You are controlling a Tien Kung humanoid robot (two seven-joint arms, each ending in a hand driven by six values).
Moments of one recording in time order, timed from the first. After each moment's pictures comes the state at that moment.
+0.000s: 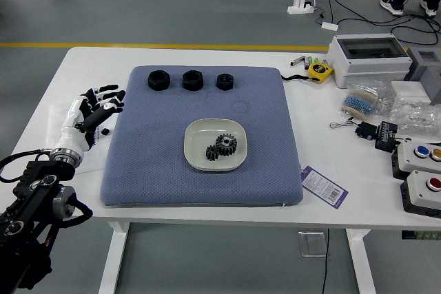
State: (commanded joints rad) left arm -0.37 0.09 -1.38 -1.01 1.00 0.08 -0.13; right arm 0.12 -0.24 0.20 0.26 0.06 -0.23 -0.06
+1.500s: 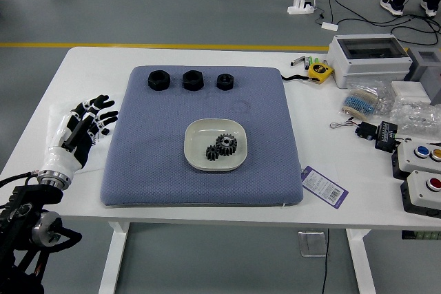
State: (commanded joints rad) left arm -0.18 0.05 -1.52 -1.24 1.04 -0.03 -0.08; right arm 0.10 -0.24 0.20 0.26 0.05 -0.23 -0.06
